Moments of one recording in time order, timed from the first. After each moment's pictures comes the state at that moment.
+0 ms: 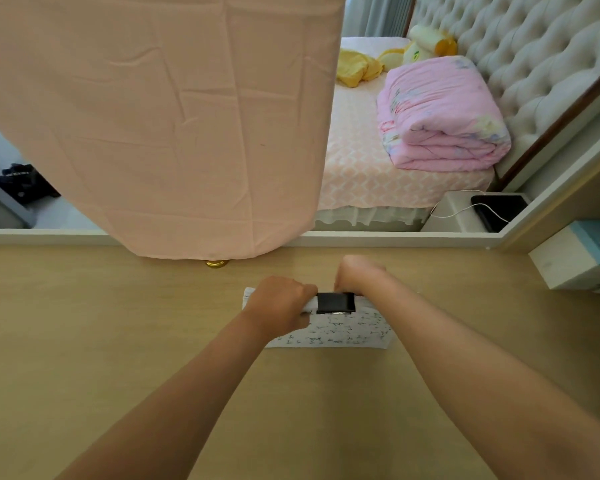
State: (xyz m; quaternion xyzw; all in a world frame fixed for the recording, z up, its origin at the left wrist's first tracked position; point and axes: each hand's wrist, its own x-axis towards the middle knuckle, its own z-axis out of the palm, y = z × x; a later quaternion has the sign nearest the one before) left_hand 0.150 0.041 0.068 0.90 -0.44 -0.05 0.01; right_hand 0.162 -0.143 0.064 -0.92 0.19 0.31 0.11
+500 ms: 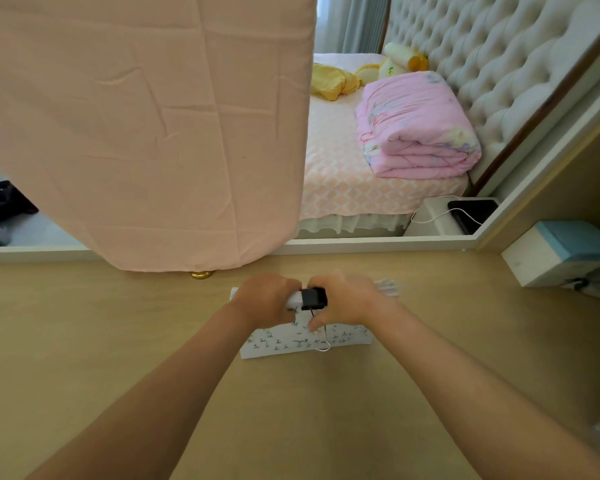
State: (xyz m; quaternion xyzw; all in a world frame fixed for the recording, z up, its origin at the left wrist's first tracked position) left_hand 0.168 0.036 0.077 0.90 -0.43 -0.10 0.04; right_hand 0.100 -0.142 0.099 -0.98 -0.04 0.15 0.13
